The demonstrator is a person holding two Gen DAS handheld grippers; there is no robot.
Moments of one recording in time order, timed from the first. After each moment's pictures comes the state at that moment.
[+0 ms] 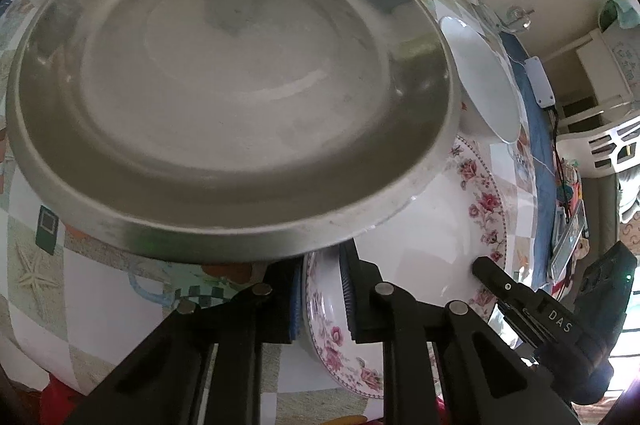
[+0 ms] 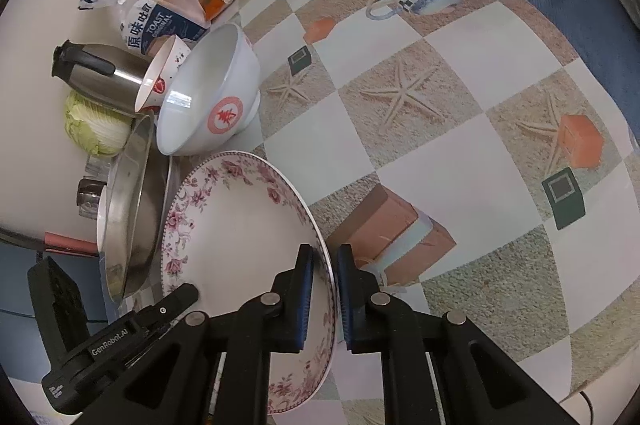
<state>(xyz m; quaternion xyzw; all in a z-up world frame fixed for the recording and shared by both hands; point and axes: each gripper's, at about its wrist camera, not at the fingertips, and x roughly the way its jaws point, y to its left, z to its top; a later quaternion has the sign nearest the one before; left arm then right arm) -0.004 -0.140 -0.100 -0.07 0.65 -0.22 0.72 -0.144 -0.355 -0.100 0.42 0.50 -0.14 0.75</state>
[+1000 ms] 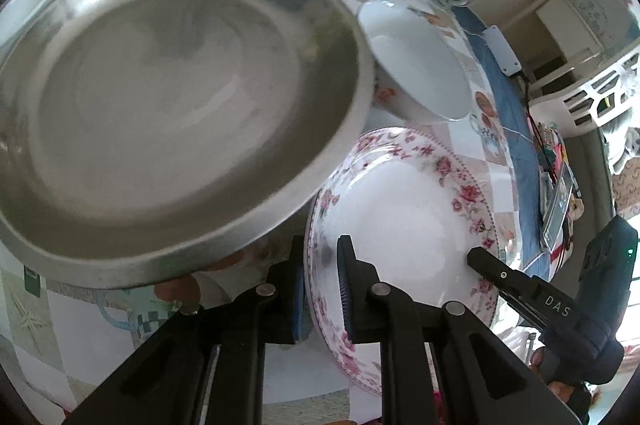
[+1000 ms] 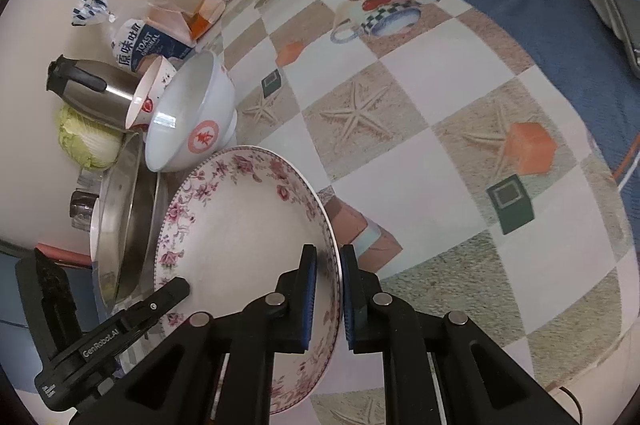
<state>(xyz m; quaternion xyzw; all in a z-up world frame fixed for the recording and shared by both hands) -0.013 -0.169 -0.084 -0.02 0.62 -0.29 0.73 -0.165 -0.370 -0.090 0.41 0.48 -0.17 0.75</state>
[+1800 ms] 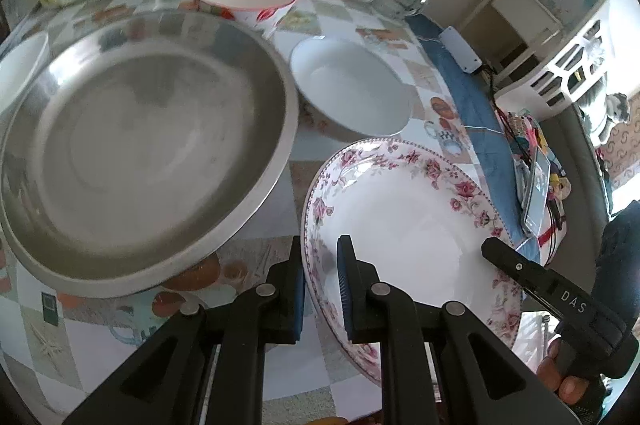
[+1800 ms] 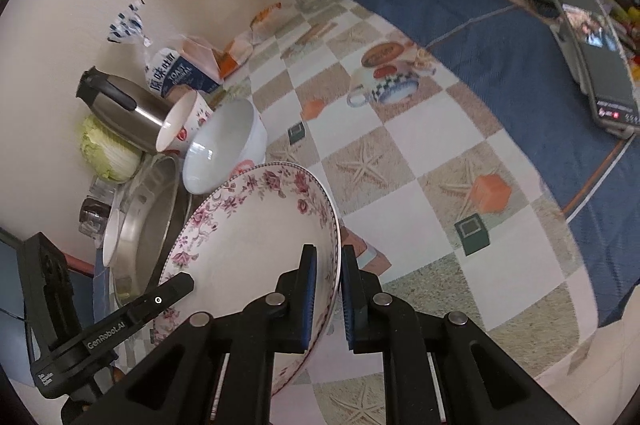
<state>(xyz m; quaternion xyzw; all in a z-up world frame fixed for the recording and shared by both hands) -0.030 -0.174 -0.044 0.01 0.56 -0.34 0.76 -0.189 -0.364 -0.038 0.37 0.43 -0.19 0.80</state>
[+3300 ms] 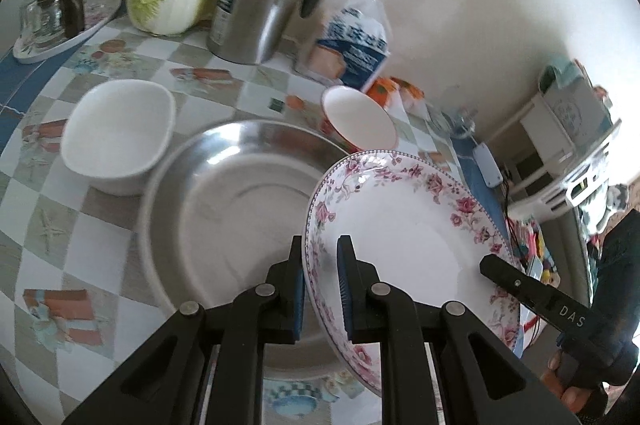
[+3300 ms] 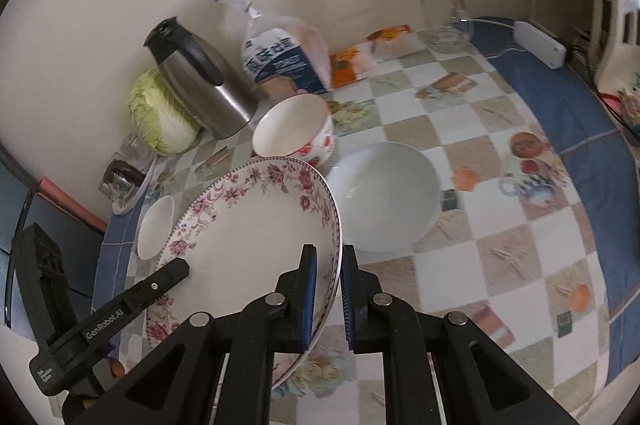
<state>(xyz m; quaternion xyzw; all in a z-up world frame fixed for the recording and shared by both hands) 0.054 -0.058 0.005 -0.10 0.50 -0.28 0.81 -0.059 -0.285 0.029 0.26 0.44 -0.11 0.85</state>
